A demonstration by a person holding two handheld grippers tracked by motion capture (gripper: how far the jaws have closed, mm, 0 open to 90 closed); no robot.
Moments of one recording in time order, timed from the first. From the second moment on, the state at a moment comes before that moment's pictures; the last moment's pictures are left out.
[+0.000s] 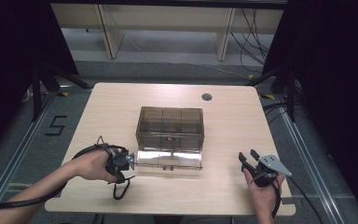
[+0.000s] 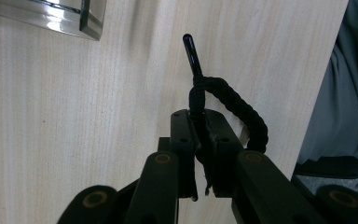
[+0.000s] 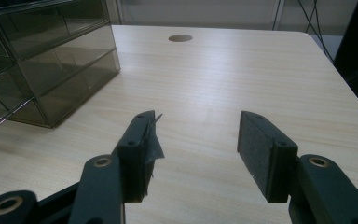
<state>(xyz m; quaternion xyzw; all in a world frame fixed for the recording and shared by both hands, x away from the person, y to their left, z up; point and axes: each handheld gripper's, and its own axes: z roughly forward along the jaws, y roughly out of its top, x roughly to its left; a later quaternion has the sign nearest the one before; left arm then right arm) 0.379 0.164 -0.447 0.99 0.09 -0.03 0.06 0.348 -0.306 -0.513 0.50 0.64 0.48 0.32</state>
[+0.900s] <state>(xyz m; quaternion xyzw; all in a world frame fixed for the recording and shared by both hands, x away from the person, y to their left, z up) 0.387 0.153 -0.423 0.99 0.08 -0.02 0.06 0.349 -0.306 -0.514 0.50 0.65 0.47 0.33</state>
